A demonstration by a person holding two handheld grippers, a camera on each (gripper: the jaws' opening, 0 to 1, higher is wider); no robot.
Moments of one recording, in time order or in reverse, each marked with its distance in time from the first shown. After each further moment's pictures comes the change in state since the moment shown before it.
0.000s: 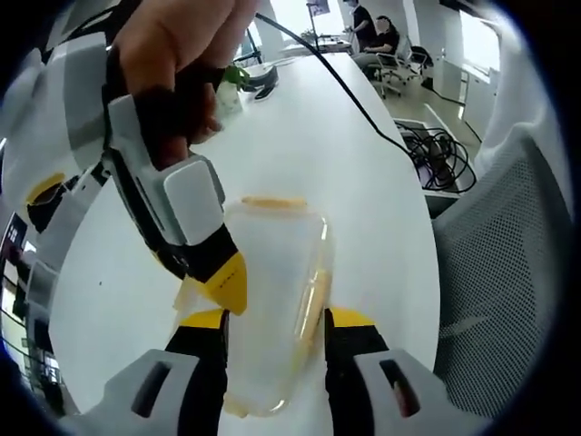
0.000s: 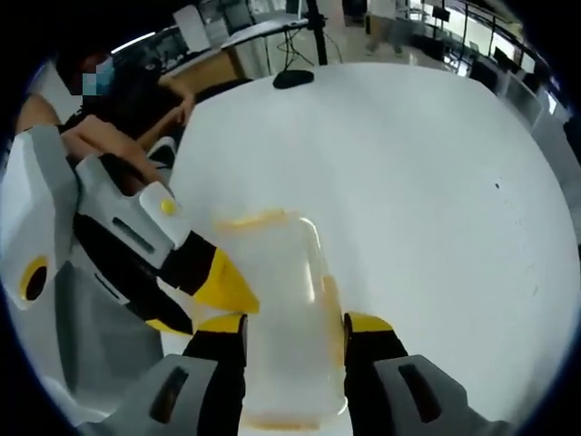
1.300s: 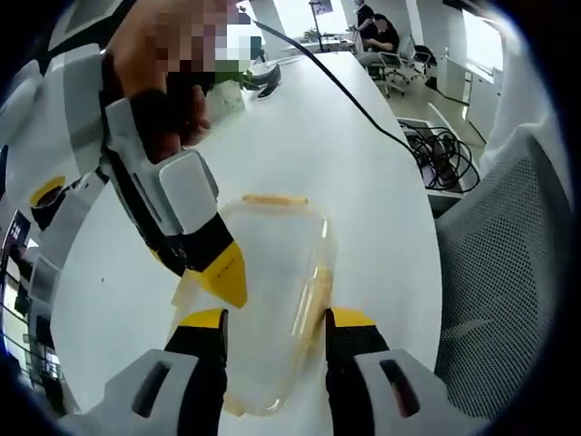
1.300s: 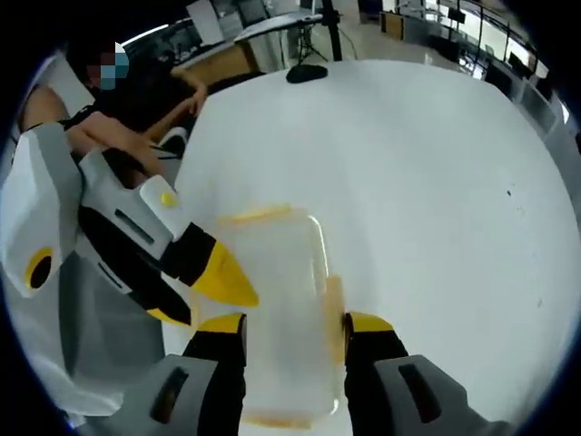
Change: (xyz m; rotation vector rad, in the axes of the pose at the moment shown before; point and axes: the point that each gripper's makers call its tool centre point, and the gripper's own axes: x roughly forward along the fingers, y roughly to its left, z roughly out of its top) left arm 0.000 -0.003 -0.003 -0.018 0.007 0.038; right arm 0.003 0.000 -0.001 -0.060 0.045 0.062
